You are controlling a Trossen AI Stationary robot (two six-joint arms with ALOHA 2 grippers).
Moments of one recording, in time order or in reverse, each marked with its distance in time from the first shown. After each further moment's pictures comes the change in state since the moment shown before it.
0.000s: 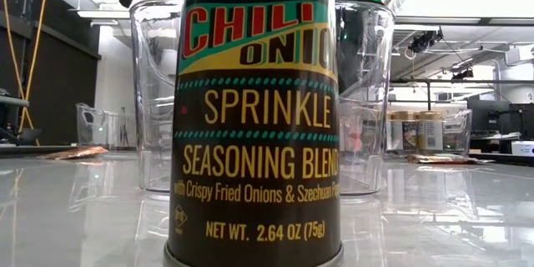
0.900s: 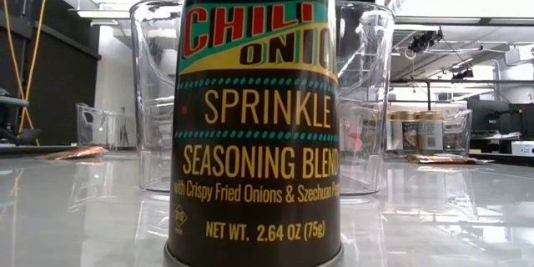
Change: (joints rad) left arm 0.000 0.147 0.084 -0.021 0.021 0.071; right arm -0.002 -0.238 0.000 0.092 -0.061 0.018
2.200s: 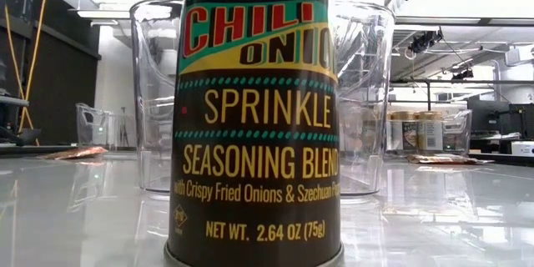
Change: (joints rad) left arm -0.230 0.800 0.123 0.144 -0.051 -0.082; right arm -0.016 -0.424 0.000 -0.031 0.157 0.307
